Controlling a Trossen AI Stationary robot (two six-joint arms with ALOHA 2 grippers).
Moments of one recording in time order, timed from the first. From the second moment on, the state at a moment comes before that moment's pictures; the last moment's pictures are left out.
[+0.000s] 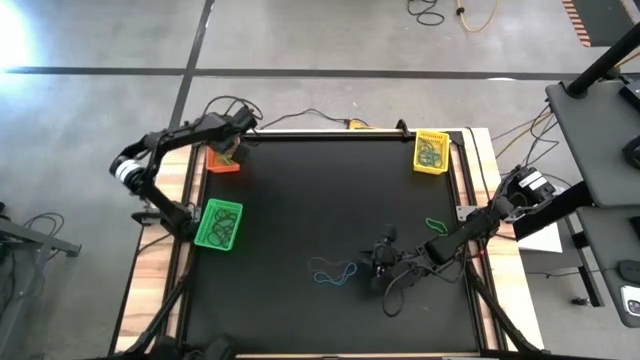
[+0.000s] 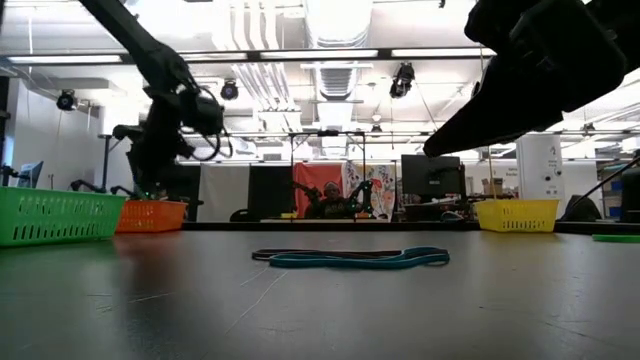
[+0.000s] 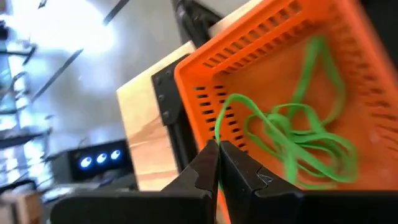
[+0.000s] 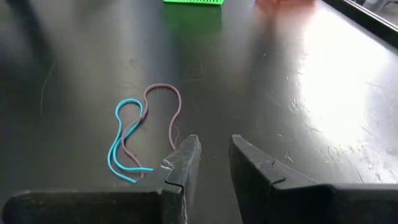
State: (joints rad) left arm 0.92 1.59 1.01 -0.89 -0.70 -0.22; right arm 0.53 1.57 0.64 0.27 0.68 0.41
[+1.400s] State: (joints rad) left arm 0.74 1.38 1.02 -0.88 -0.49 -0.21; right arm 0.49 1.57 0.64 0.51 0.67 0.31
